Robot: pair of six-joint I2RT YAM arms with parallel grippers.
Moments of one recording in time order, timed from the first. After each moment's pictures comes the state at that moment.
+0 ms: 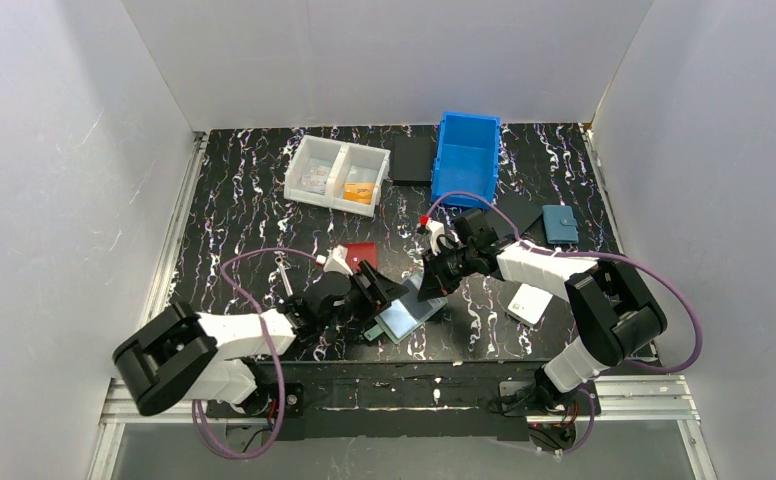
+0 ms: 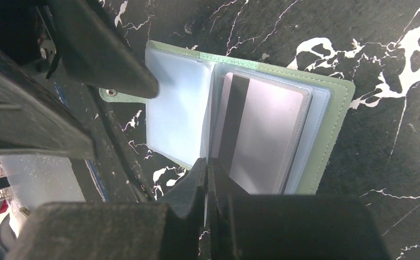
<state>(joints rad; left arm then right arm) -0.89 1.25 0.32 0.49 -0.06 -1.31 0.58 1.56 0.80 -0.22 -0.72 0.04</state>
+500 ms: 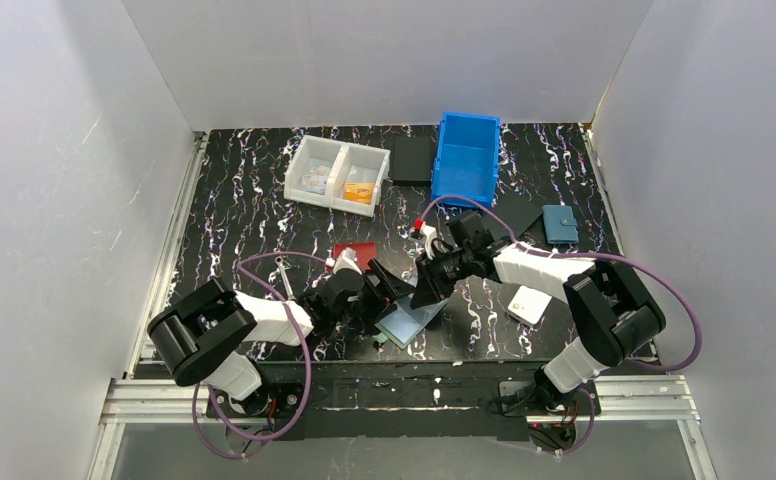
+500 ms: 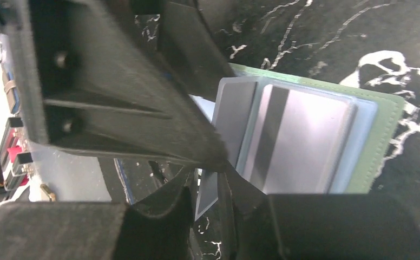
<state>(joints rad) -0.89 1.49 0.39 0.58 -0.04 -1.38 0.61 1.56 0.80 -0.21 -0.81 0.04</state>
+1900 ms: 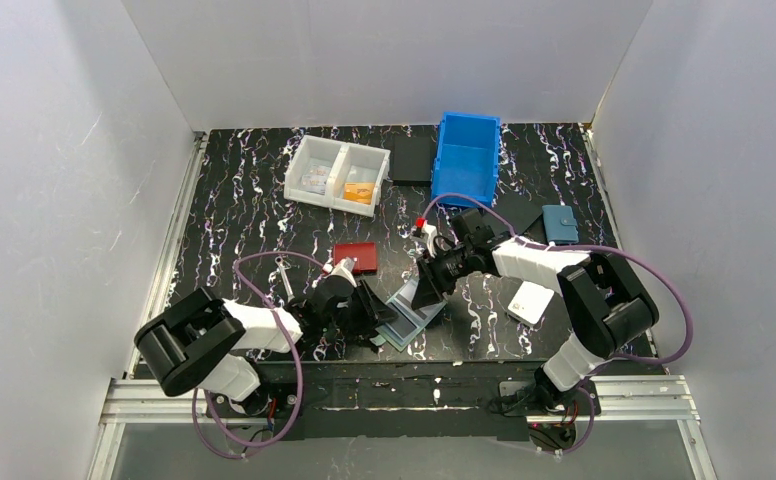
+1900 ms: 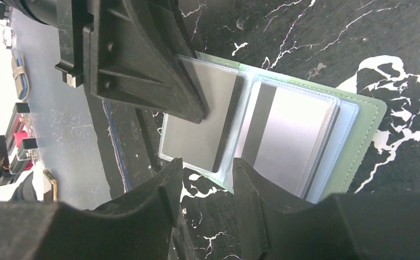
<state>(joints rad) -0.86 1.43 0.30 0.52 0.10 -1.22 0.58 1.61 0.83 -0.25 -0.90 -0.04</state>
